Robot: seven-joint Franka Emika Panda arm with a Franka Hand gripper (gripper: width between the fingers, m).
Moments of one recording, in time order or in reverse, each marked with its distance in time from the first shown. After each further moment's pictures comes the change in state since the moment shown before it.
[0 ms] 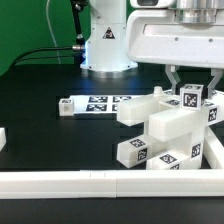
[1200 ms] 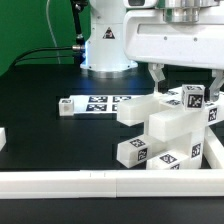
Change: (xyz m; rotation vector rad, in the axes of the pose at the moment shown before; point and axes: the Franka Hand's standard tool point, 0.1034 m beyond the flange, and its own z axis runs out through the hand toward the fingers) arm 0.010 0.008 -0.002 0.037 0.004 0.111
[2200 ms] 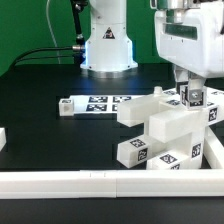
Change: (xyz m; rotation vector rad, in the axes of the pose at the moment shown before) arm -0.006 -0.001 0.002 0.029 0.014 0.710
